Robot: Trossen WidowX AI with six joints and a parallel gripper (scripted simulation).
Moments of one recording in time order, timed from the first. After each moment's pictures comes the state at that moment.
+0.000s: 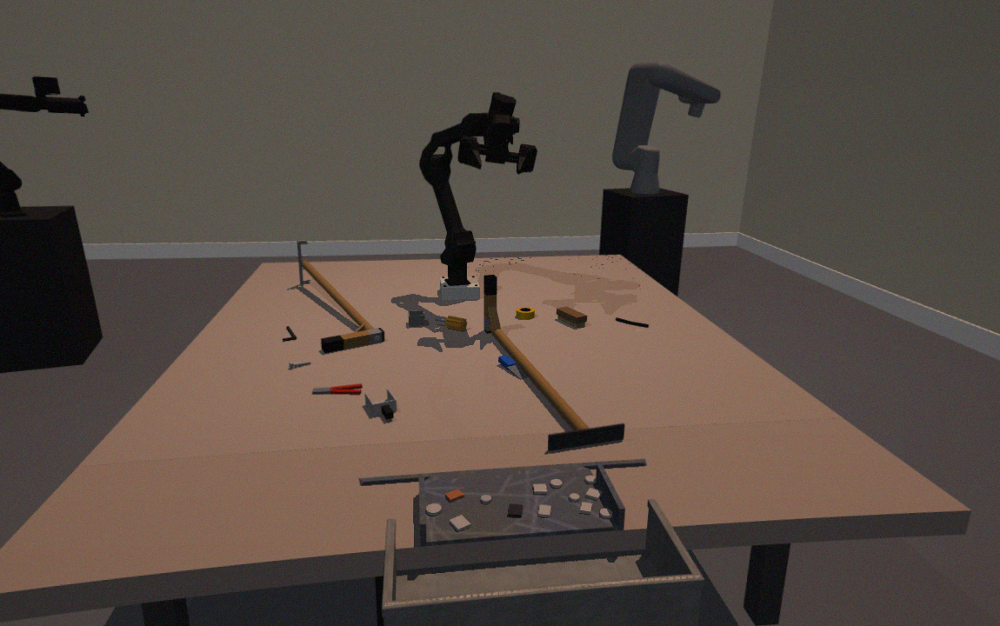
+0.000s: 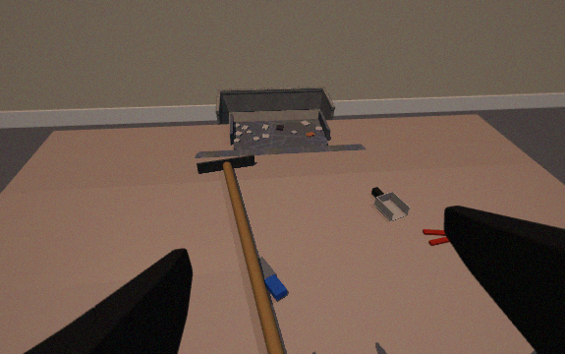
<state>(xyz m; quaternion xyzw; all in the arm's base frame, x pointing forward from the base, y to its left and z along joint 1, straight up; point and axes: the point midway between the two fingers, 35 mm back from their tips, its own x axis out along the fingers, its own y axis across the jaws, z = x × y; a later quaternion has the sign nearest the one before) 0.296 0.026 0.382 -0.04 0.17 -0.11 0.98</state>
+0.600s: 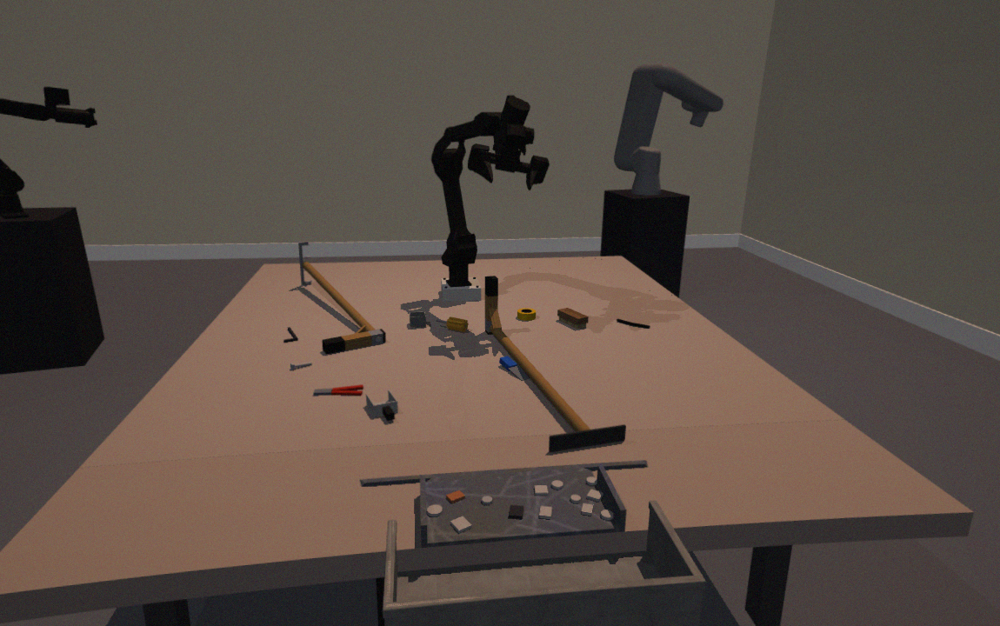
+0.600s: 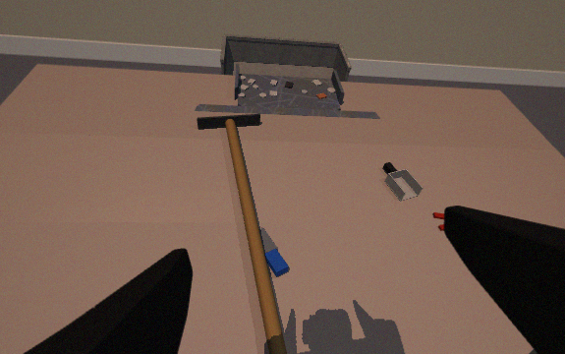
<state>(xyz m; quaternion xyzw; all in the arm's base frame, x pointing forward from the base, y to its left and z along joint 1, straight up) 0.346 0.034 0.363 -0.07 0.24 -0.09 0.96</state>
